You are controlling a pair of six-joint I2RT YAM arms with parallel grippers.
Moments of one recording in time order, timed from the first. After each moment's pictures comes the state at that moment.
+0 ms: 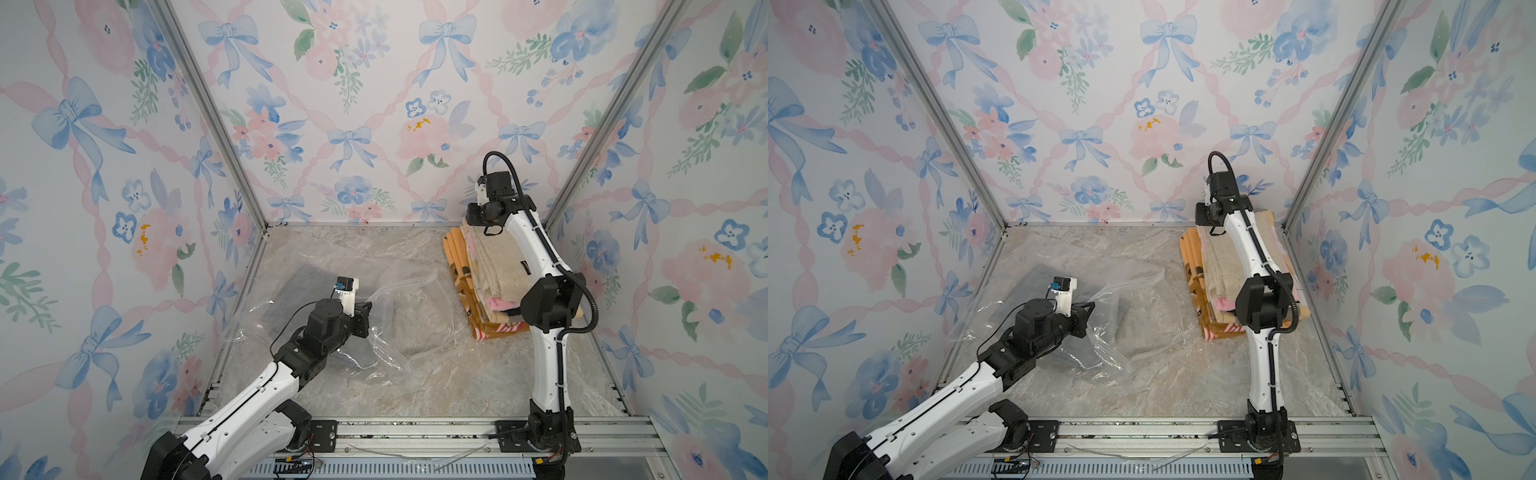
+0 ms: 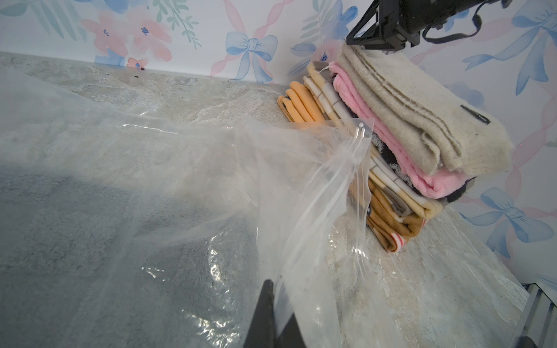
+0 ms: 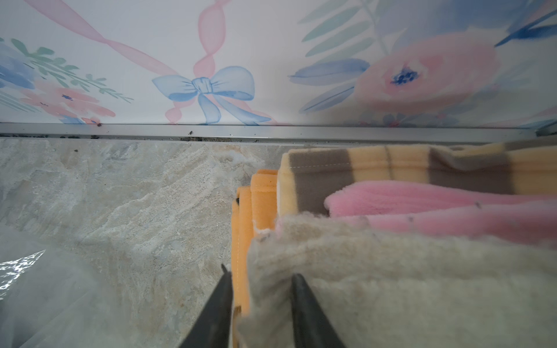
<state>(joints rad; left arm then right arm) -0.56 0.88 0.52 -0.04 0.02 -0.37 0.17 2.27 2.41 -0.92 -0.01 0.12</state>
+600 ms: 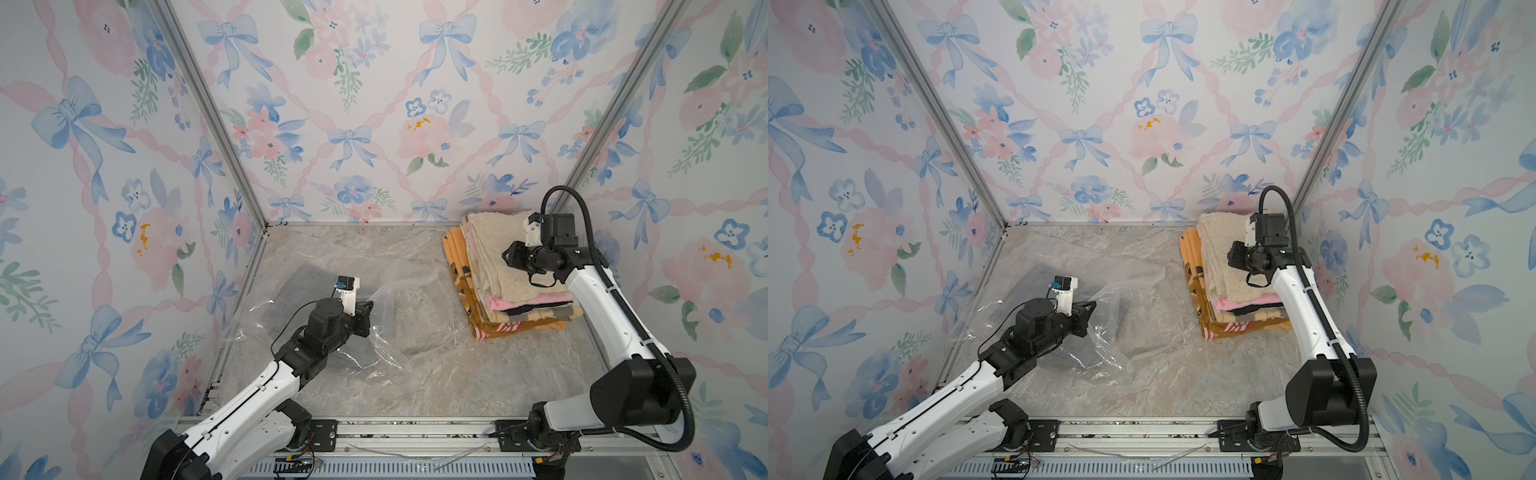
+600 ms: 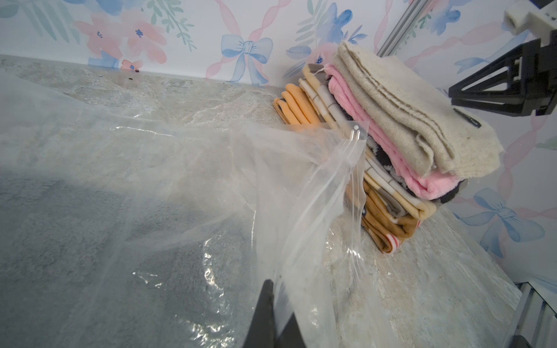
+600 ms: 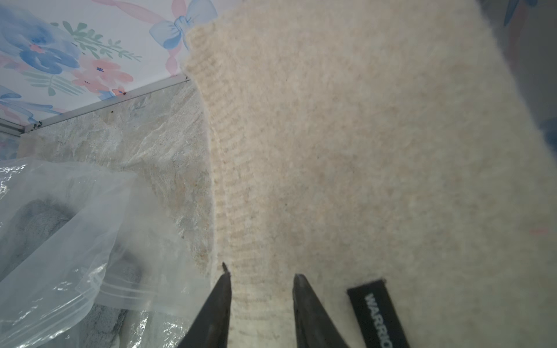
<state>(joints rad) -0.57 0.90 0.52 -0.01 0.03 -0.38 0.05 1.42 1.34 -0.76 -0.15 0.27</state>
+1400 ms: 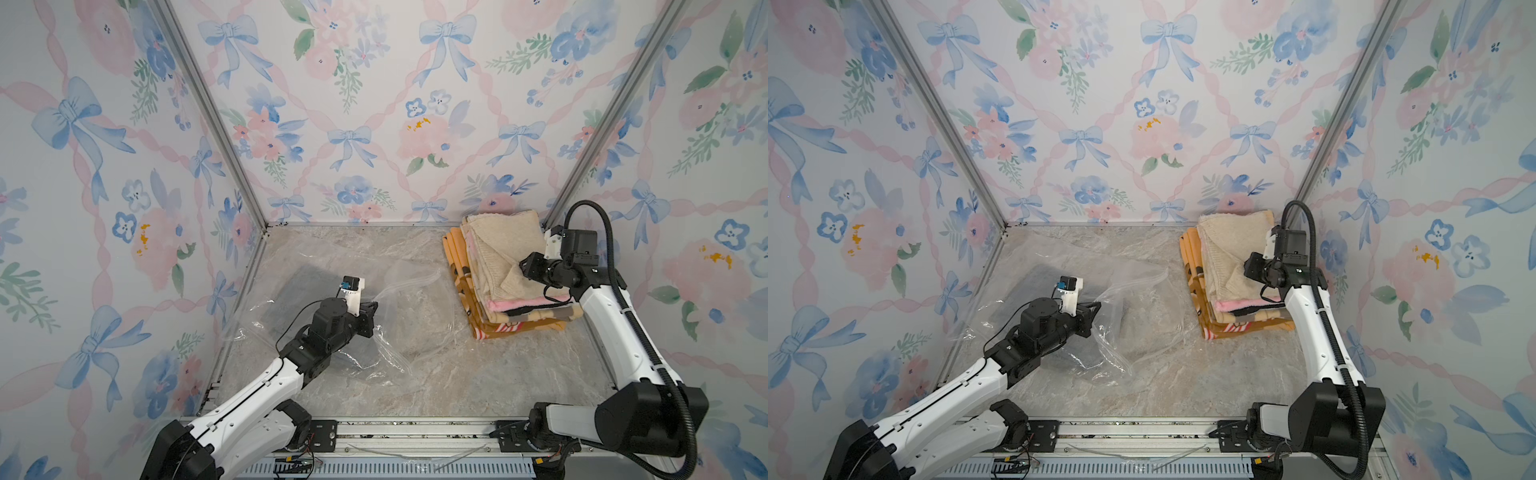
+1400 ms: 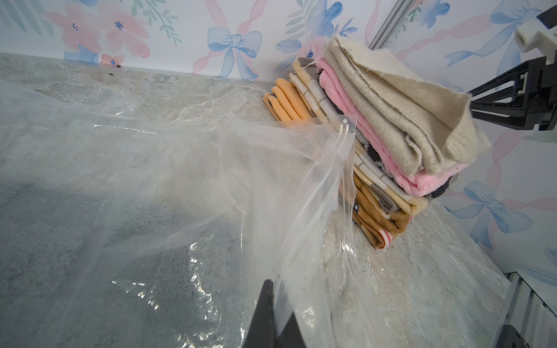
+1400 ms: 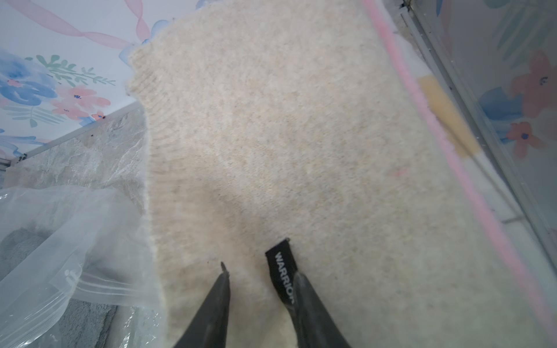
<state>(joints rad) -0.59 0.93 0.52 0.03 0.04 -0.38 -0.11 1.32 1.22 -0.69 -0.16 0.27</state>
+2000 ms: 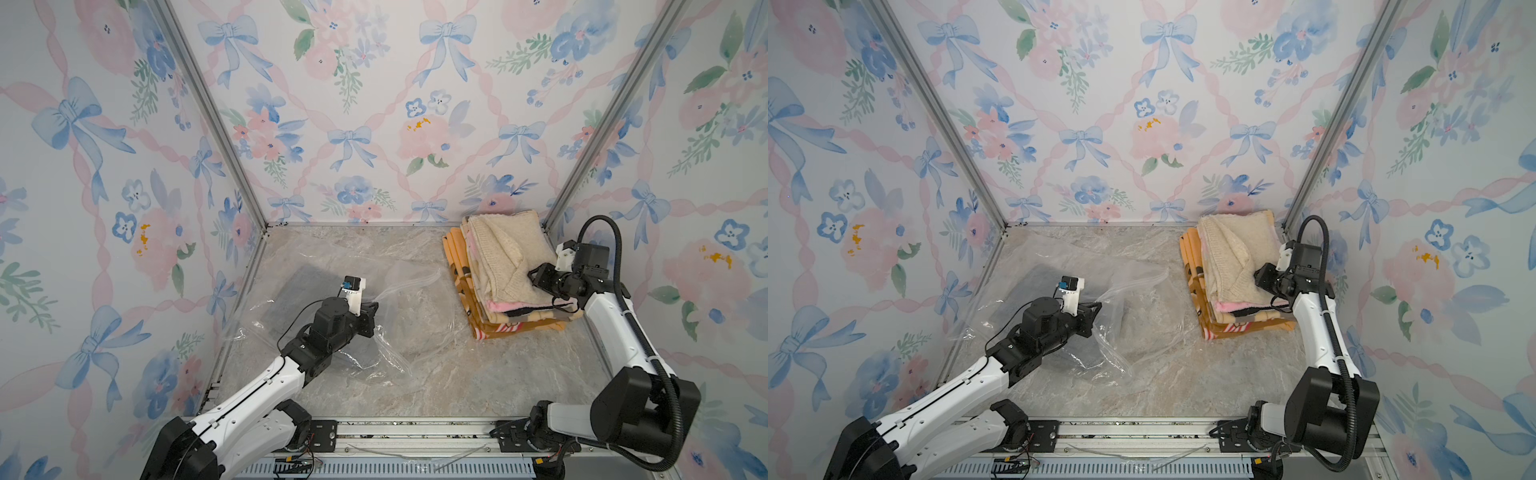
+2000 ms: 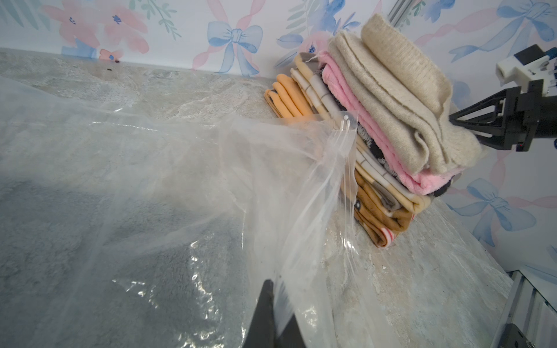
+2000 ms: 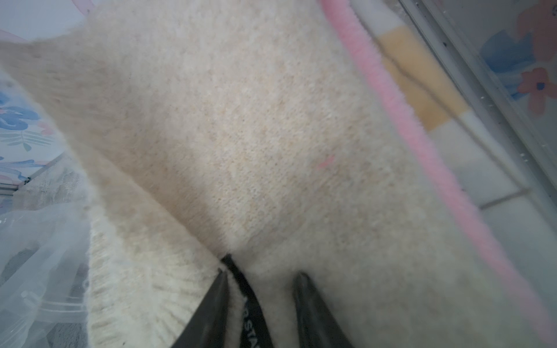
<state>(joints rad) -0.59 0.95 0.53 0.02 0.04 -0.38 -0.23 1.31 1.08 -0.58 -0.29 0.27</state>
